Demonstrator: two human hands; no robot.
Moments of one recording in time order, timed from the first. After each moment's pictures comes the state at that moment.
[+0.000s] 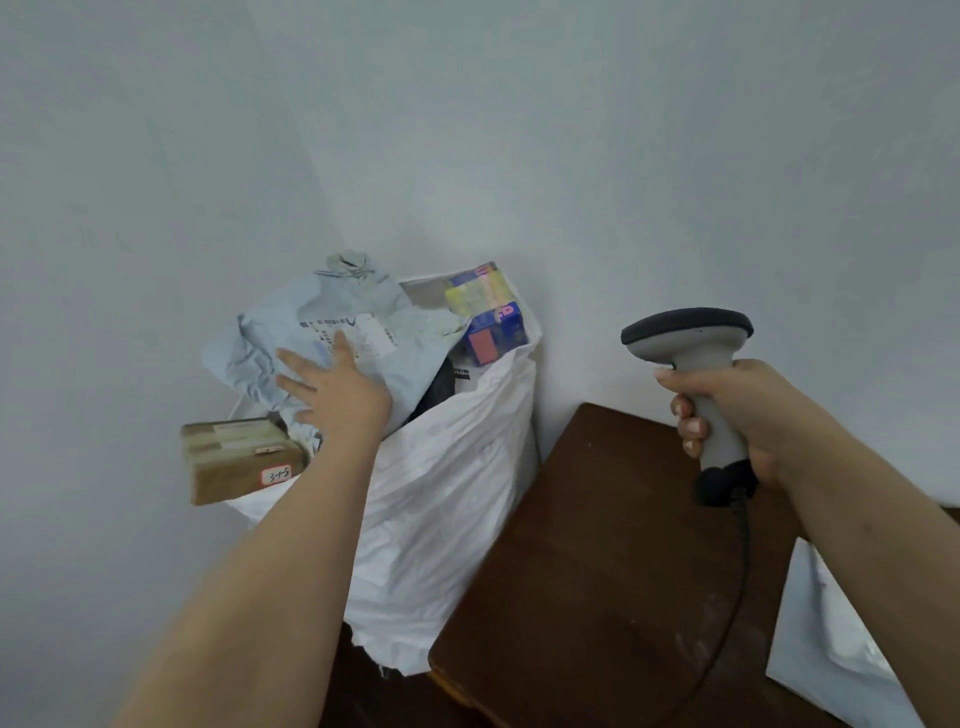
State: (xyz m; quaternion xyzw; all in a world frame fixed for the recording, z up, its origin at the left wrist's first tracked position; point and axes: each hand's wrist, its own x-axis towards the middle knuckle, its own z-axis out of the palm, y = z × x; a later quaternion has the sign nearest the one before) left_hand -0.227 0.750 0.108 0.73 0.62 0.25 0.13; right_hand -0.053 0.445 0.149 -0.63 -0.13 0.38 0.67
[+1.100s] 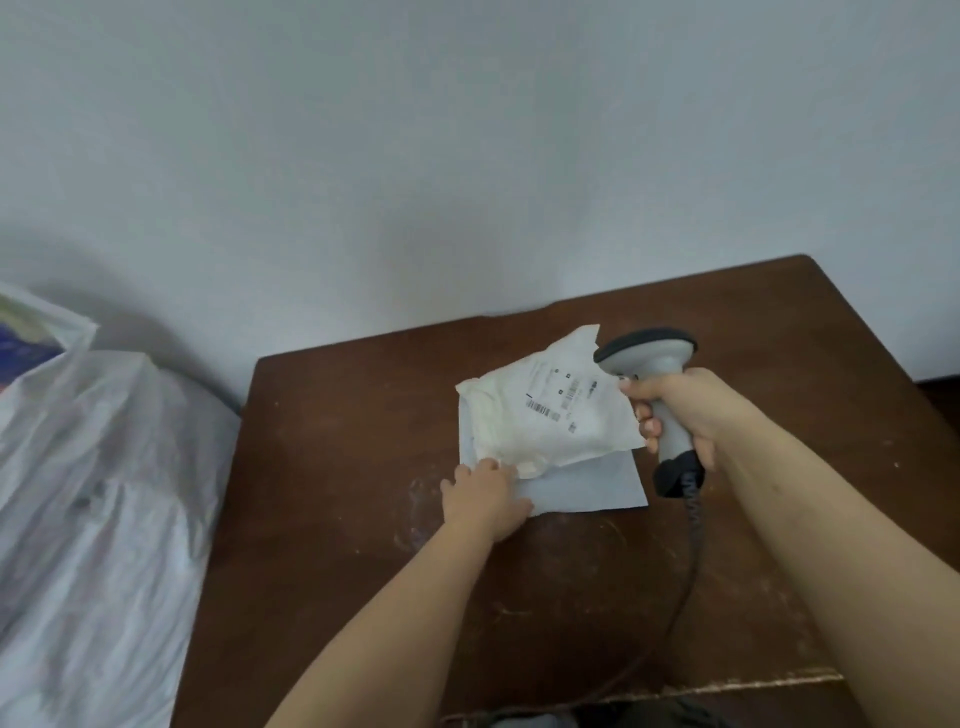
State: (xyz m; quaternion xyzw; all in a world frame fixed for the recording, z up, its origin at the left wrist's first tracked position) left_hand -0.042 0.348 -0.119 0.95 0.08 -0.28 0.09; right_hand 0.024 0.136 0.005 -0.66 0.24 0.30 0.65
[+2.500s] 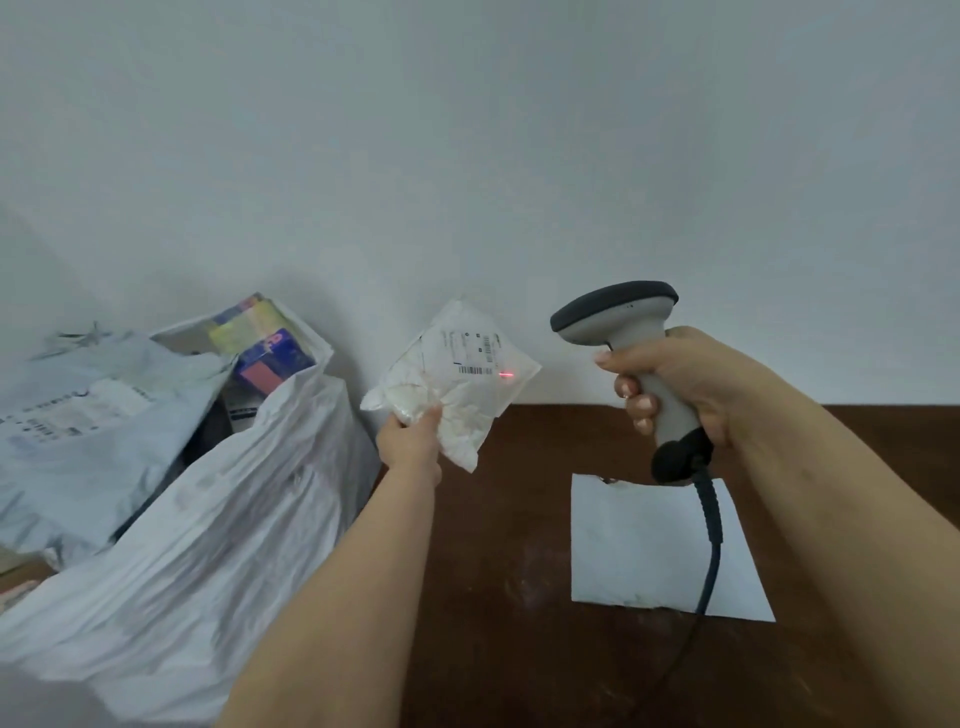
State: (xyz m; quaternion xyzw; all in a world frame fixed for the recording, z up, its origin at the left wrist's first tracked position) left_hand -0.053 0.529 0.013 0.52 0.43 0.30 0.67; right_hand -0.014 0.264 0.157 -0.65 -0.04 0.32 0.69
